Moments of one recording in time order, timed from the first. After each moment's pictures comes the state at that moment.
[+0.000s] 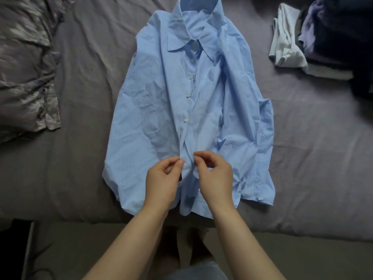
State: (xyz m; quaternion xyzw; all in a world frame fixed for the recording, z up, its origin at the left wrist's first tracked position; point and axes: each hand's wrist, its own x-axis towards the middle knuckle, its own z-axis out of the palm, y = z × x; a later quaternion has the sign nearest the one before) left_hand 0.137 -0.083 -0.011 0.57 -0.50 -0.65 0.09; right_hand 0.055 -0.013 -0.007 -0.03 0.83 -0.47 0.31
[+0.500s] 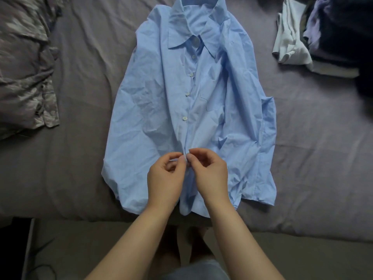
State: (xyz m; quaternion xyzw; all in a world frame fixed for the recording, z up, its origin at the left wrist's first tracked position) left_hand 0.128 -0.080 -0.005 0.56 -0.56 -0.60 0.12; right_hand 0.056 -0.023 -0.015 0.01 0.78 -0.50 0.36
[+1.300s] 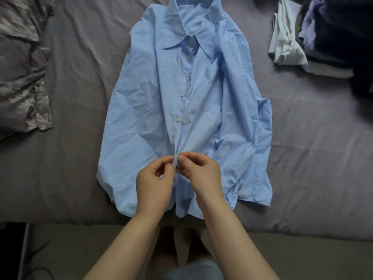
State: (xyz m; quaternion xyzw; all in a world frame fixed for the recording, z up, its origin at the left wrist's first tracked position) left_hand 0.137 -0.085 -0.003 0.55 -0.59 -0.58 0.13; right_hand 0.052 -0.031 -0.004 0.11 0.70 -0.55 0.45
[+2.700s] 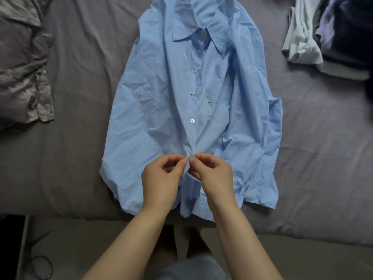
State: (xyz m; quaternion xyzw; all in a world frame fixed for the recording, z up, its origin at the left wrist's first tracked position) left_hand 0.132 -0.096 -0.008 0.58 -0.56 -0.59 0.09; right_hand 0.048 -0.029 -0.010 0.11 0.73 -0.52 0.43
